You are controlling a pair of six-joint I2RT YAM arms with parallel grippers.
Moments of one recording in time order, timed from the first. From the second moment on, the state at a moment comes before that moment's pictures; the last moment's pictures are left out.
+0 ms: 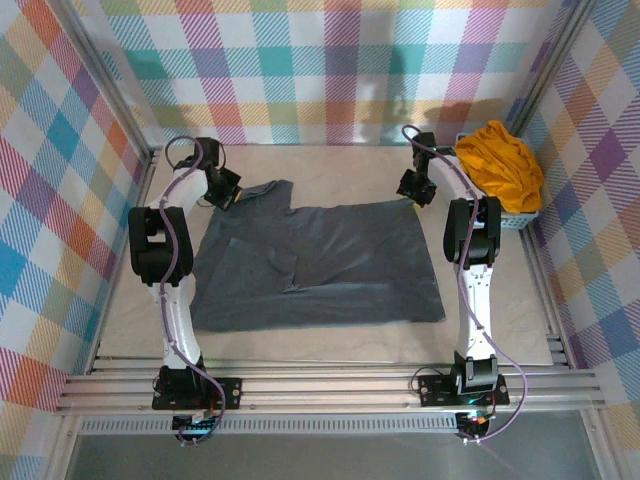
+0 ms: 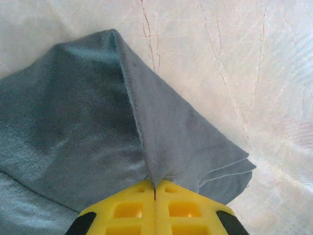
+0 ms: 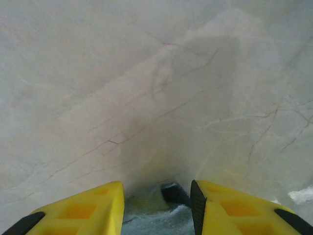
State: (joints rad) left arm 0.00 2.18 1.78 -0.66 0.19 -1.04; right arm 0.12 2.46 2.14 -0.96 -0.04 0.64
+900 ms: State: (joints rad) left arm 0.02 2.00 1.75 -0.66 0.27 -1.04; right arm 0.12 2.38 2.10 -0.96 -0.07 0.60
